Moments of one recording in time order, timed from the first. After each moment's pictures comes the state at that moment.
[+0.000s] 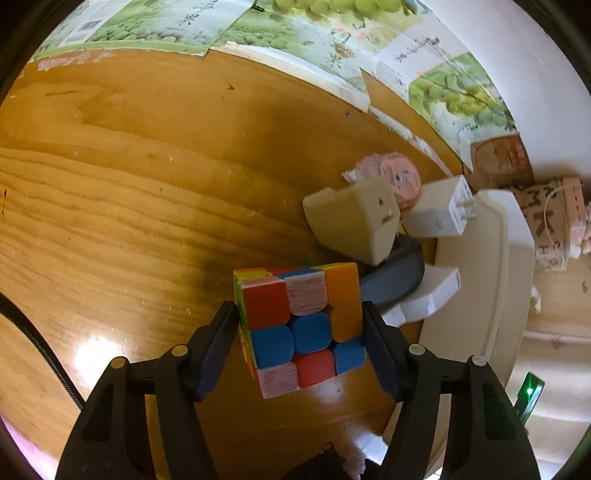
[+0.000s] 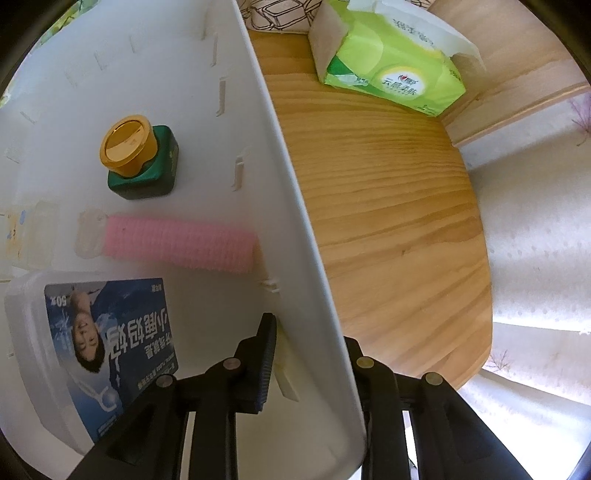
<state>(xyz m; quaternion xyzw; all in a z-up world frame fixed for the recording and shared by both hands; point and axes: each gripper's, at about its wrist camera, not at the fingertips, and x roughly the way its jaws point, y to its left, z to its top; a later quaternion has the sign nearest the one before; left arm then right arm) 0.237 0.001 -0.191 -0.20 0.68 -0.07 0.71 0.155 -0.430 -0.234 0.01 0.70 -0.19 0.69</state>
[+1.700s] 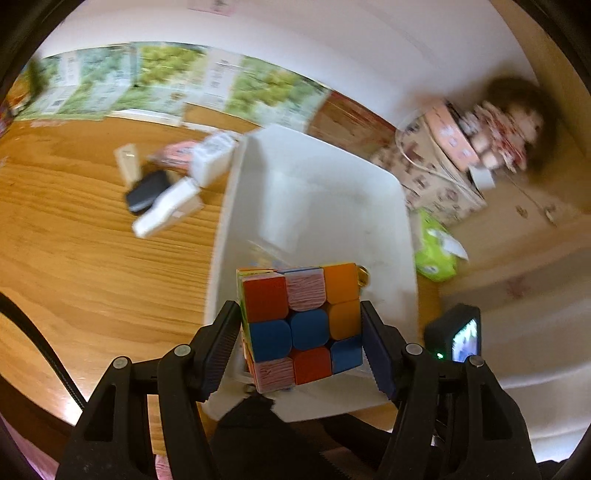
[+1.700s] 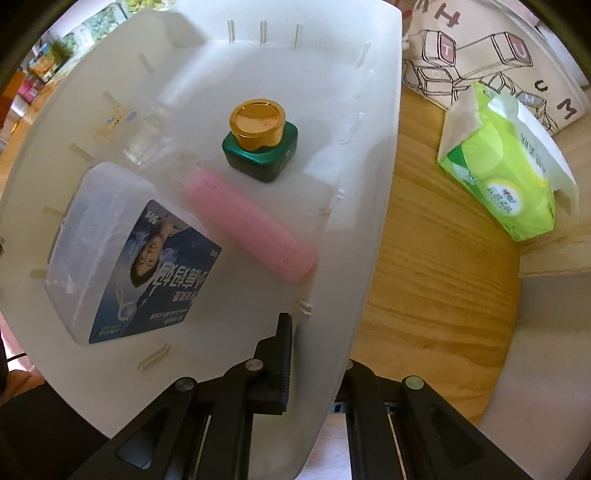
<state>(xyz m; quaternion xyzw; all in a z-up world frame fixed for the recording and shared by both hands) 0.121 -0.191 -0.071 -0.18 0.56 -0.13 0.80 0.121 -0.383 -0.202 -0.13 0.67 0.08 0.73</state>
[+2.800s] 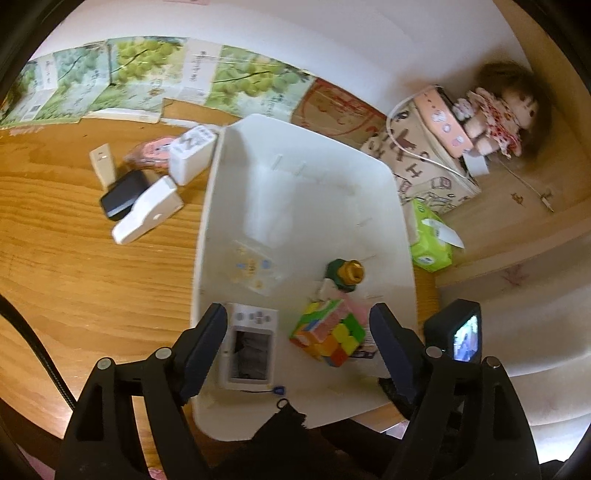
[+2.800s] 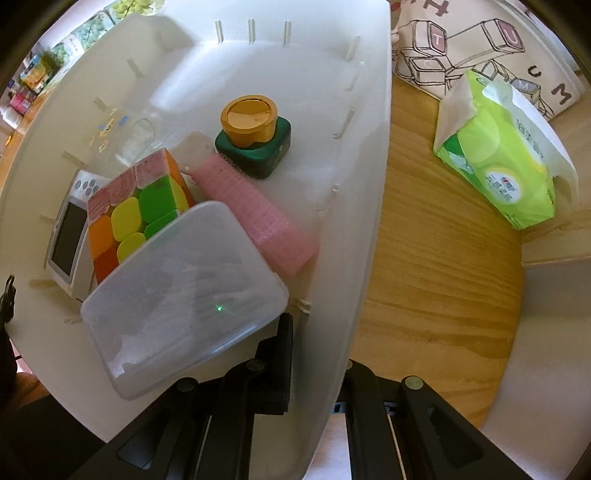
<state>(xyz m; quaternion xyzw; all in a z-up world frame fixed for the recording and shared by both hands) 0.132 -0.187 -0.084 -0.17 0.57 -0.15 0.79 0.121 -0.414 -0.203 -0.11 0.67 0.06 0.73</state>
